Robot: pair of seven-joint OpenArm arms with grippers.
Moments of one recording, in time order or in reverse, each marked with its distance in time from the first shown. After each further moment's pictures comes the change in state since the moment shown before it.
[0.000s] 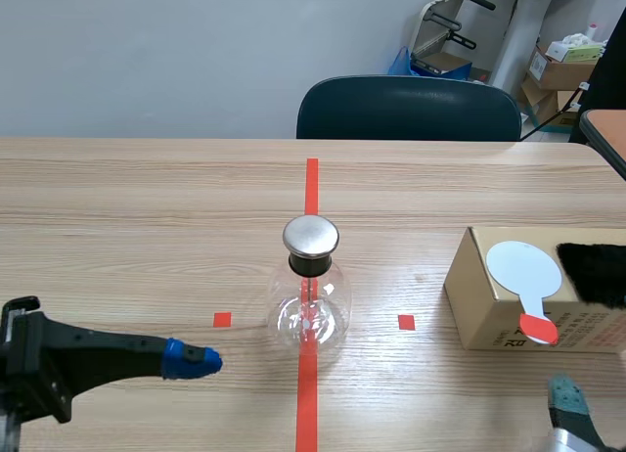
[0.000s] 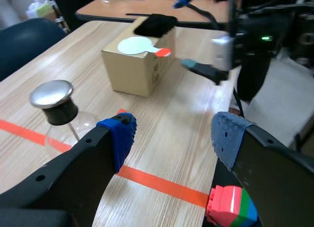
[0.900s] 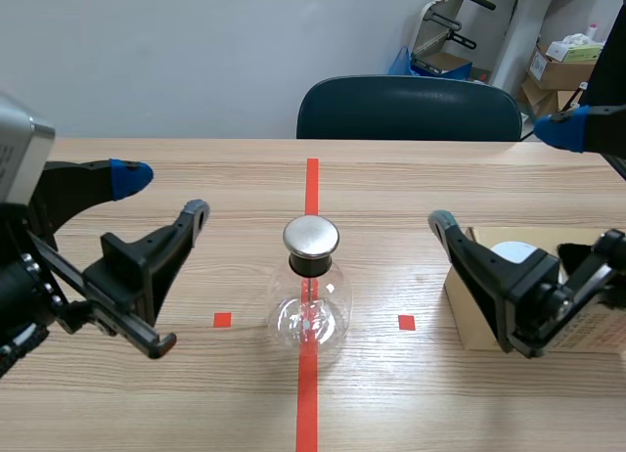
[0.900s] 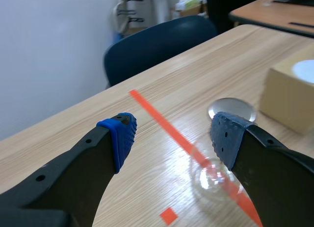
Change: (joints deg) left arm 0.0 27.0 -24.9 0.0 -1.7 4.2 20.1; right arm 6.4 27.7 -3.0 31.8 73.8 48.0 -5.6
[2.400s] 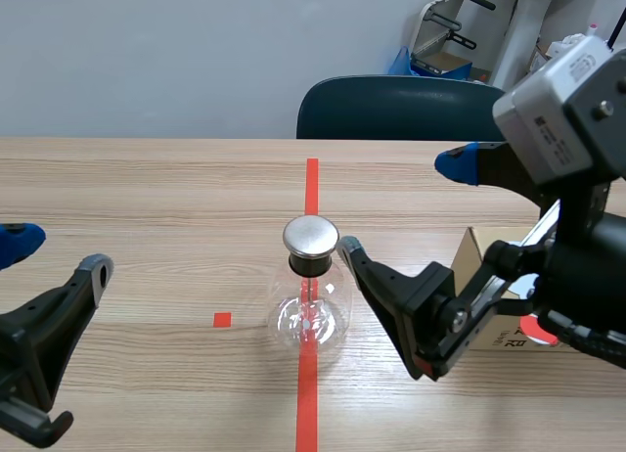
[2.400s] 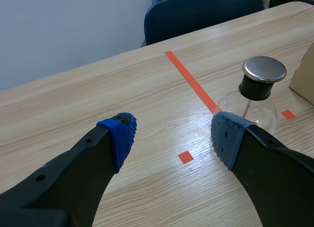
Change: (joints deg) left arm 24.1 5.8 -14.6 5.9 0.0 0.3 -5.9; right arm 9.0 -11.8 -8.0 0.0 -1.1 11.0 -12.7
